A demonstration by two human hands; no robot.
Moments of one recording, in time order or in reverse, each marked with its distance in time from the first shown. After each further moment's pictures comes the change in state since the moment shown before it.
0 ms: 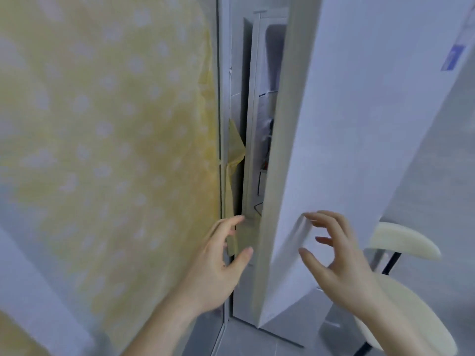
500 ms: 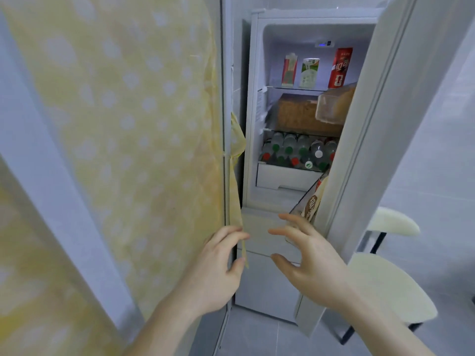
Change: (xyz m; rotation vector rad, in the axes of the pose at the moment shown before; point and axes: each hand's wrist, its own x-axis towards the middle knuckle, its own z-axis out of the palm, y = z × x) left_hand -0.052 -0.021 -0.041 0.261 -0.176 0.082; right_hand -0.038 -0.077 0.048 -0.252 -0.207 0.027
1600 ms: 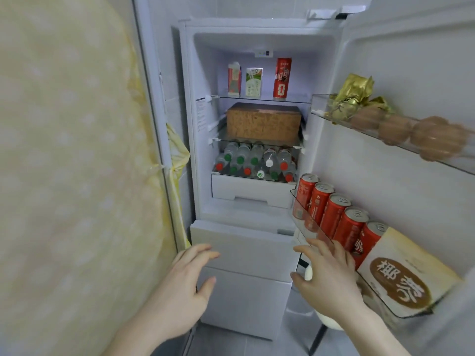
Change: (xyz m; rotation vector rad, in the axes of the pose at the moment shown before) left_hand 0.064 0.066 0.096 0.076 -0.036 0.006; right_hand -0.041 0.177 -0.083 -0.399 -0.064 0.491
